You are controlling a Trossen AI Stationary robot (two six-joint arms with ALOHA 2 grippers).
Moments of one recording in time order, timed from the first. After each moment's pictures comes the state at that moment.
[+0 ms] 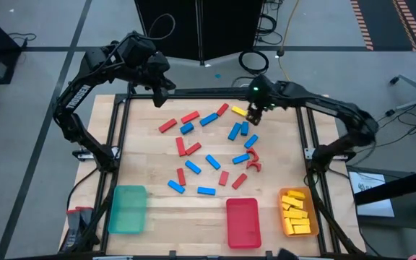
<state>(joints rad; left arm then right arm) 0.53 1.58 2.18 -1.40 0.17 0.07 -0.60 1.51 1.22 -0.78 0.12 -0.14</state>
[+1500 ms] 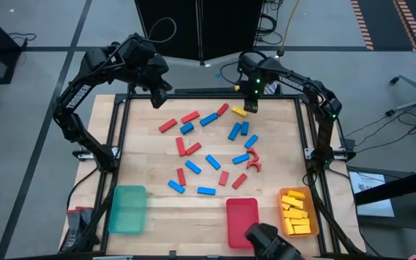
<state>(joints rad) 0.53 1.59 2.18 -1.46 0.11 0.07 -0.78 1.93 1.70 -1.16 -0.16 -0.52</state>
